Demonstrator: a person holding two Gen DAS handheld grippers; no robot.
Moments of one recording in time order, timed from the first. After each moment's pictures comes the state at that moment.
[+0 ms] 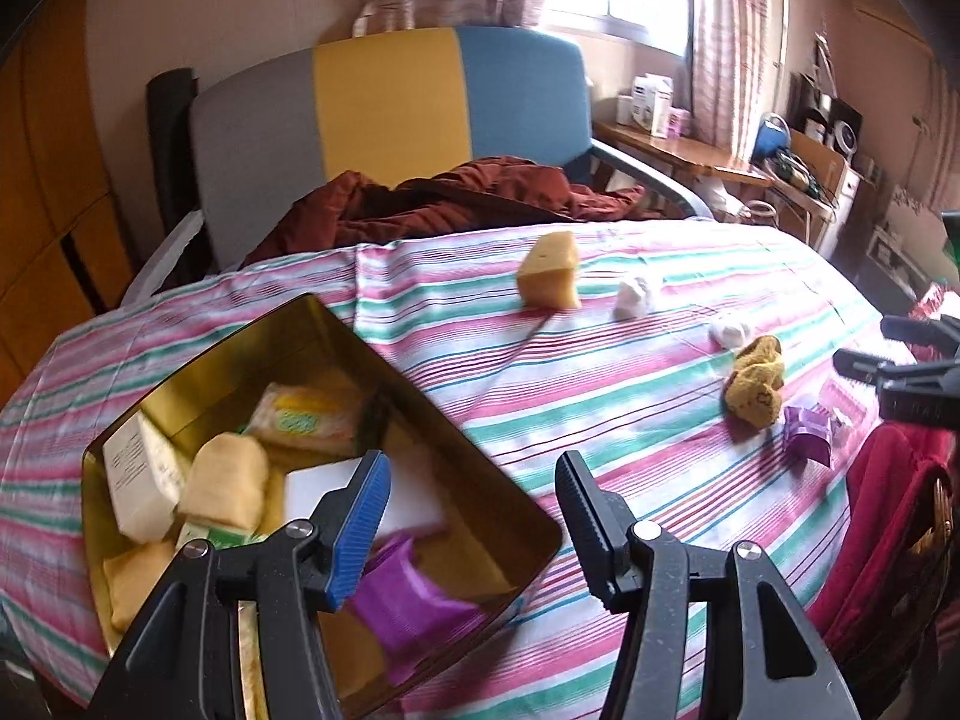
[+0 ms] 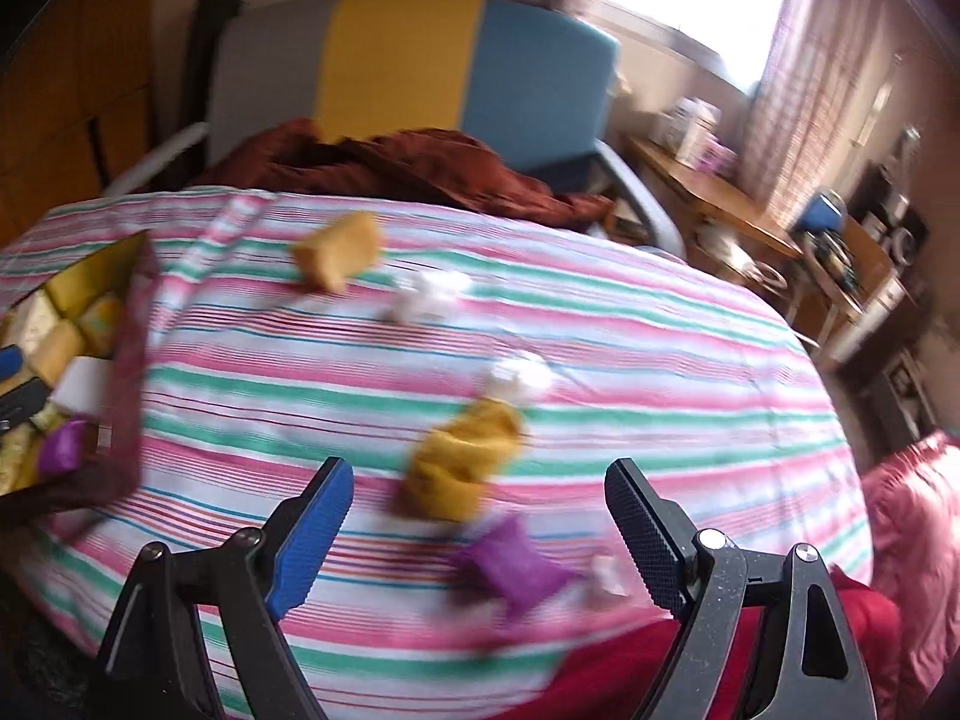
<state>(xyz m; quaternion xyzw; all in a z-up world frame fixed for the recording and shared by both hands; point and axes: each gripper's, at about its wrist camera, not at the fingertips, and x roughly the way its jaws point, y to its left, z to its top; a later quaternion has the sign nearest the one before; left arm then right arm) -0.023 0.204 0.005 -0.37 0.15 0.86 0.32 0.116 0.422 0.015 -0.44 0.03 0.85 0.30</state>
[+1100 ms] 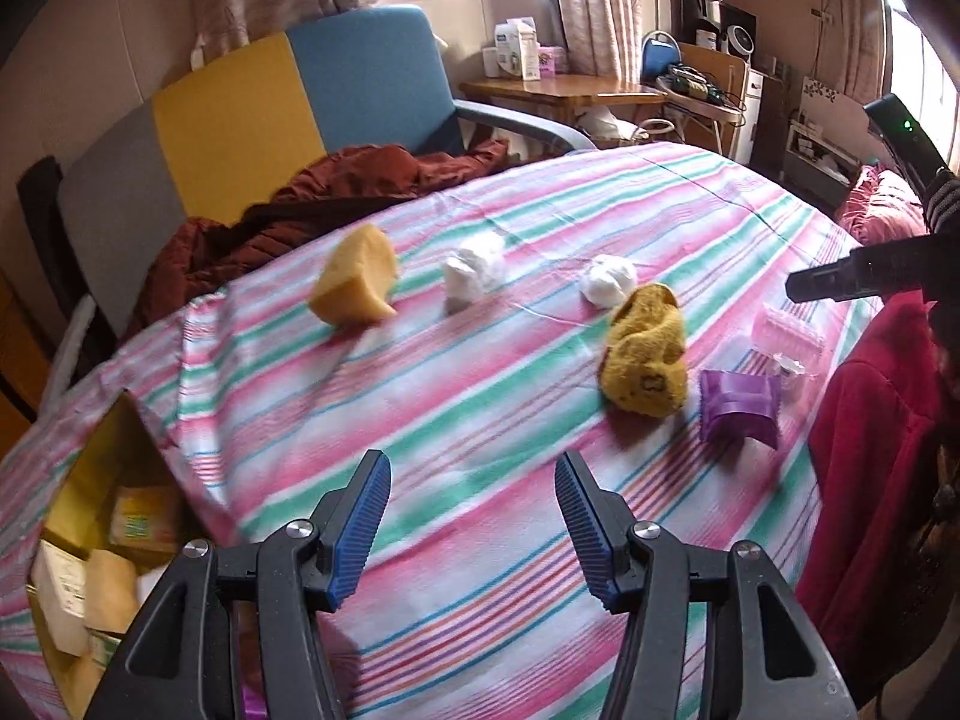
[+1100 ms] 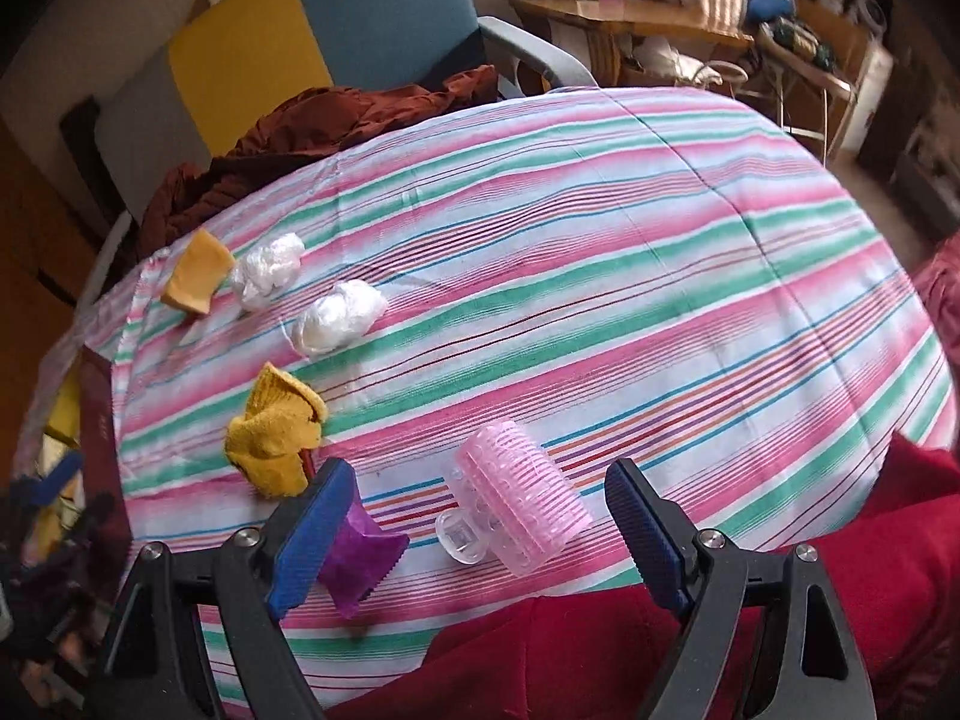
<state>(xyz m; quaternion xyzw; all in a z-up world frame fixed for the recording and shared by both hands) 0.013 0.327 -0.023 -0.36 0.24 0.80 0.41 0.185 0.549 -0.020 -0.45 0.29 0.80 0.28</state>
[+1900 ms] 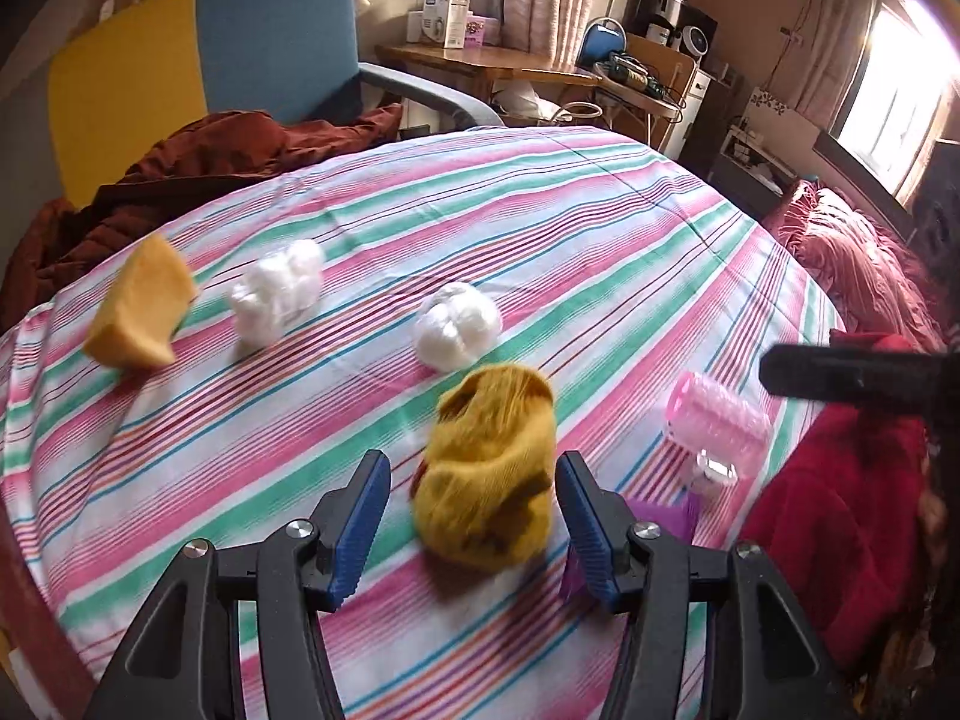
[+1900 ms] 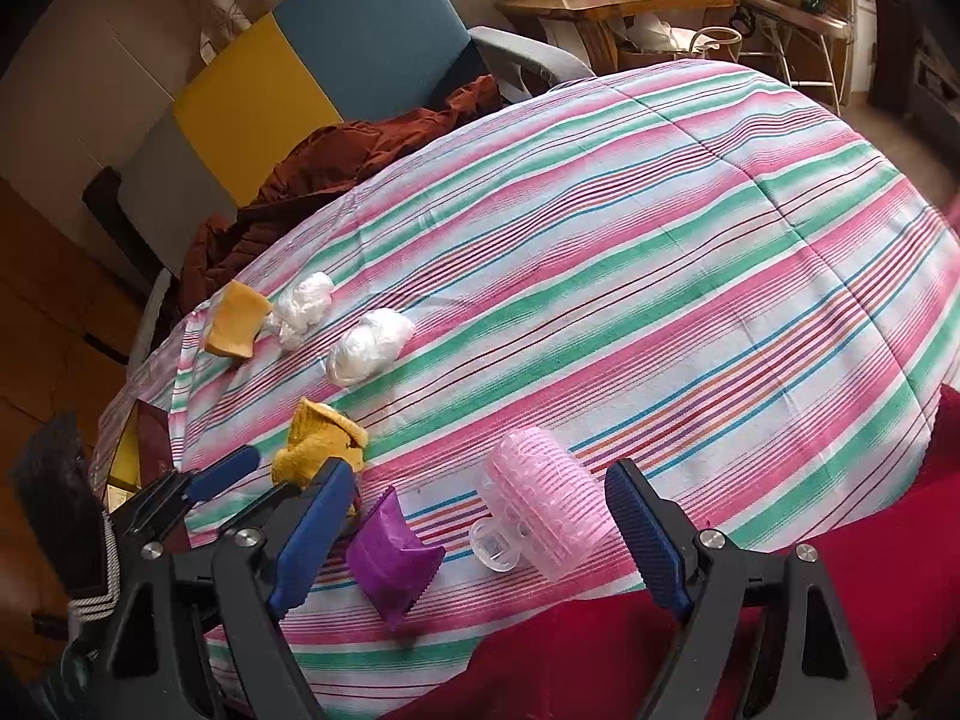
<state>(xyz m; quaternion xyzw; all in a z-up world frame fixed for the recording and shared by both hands) 0.010 0.443 -0.055 -0.43 0.20 0.73 0.50 0.198 0.560 -0.022 -0.40 0.35 0.81 0.25</state>
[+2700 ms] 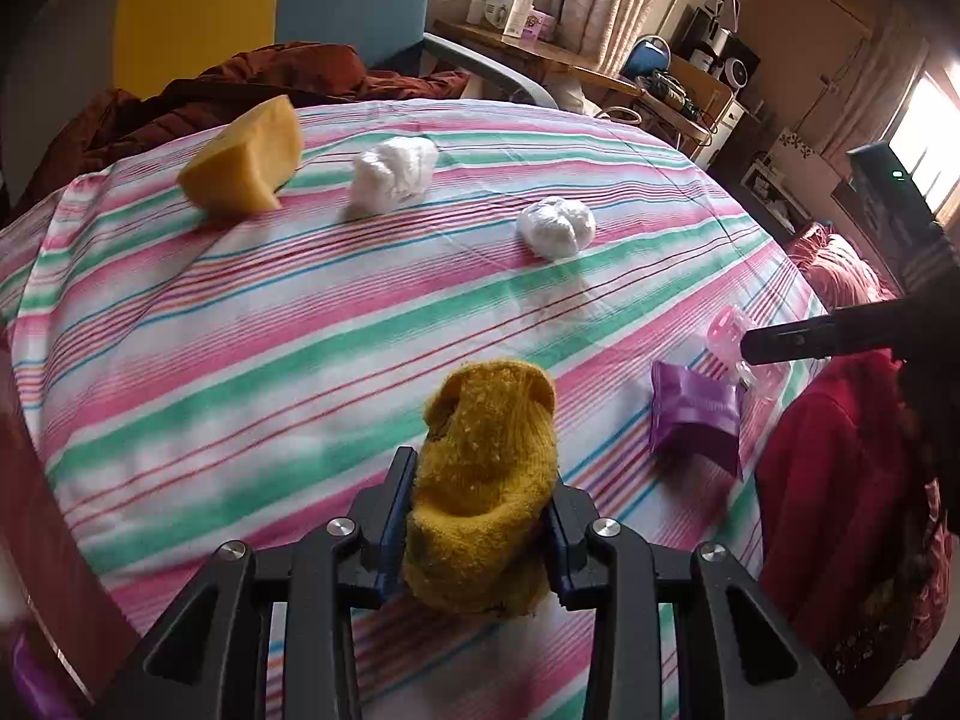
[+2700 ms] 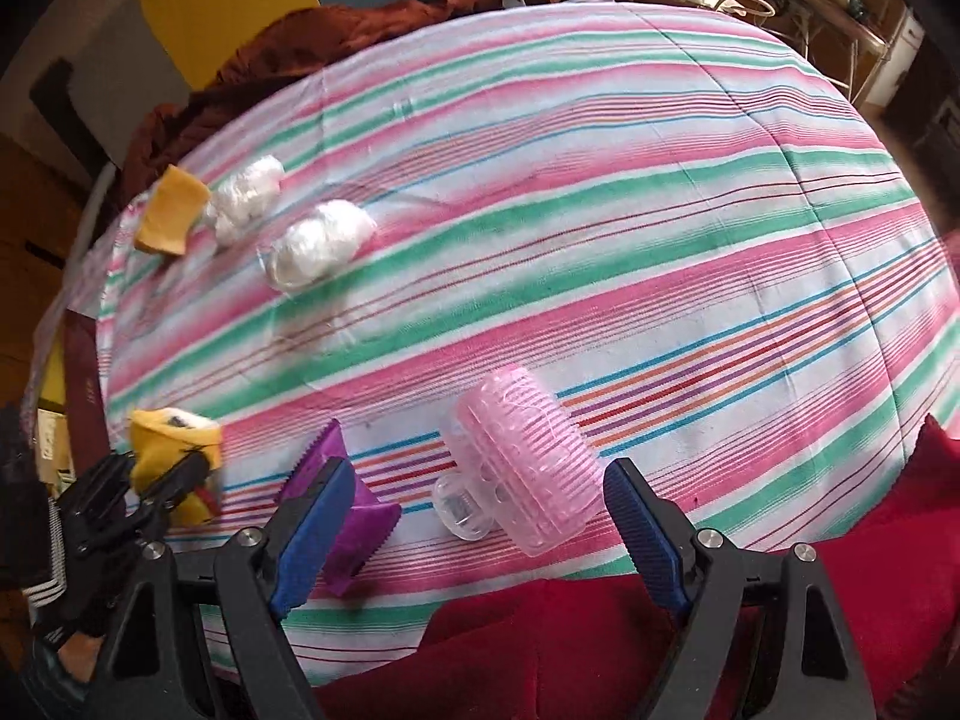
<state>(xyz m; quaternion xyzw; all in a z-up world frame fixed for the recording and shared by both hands) -0.005 0.347 -0.078 -0.48 0.13 0.73 0.47 0.161 0.557 -0.053 -0.56 0.29 0.74 0.25</state>
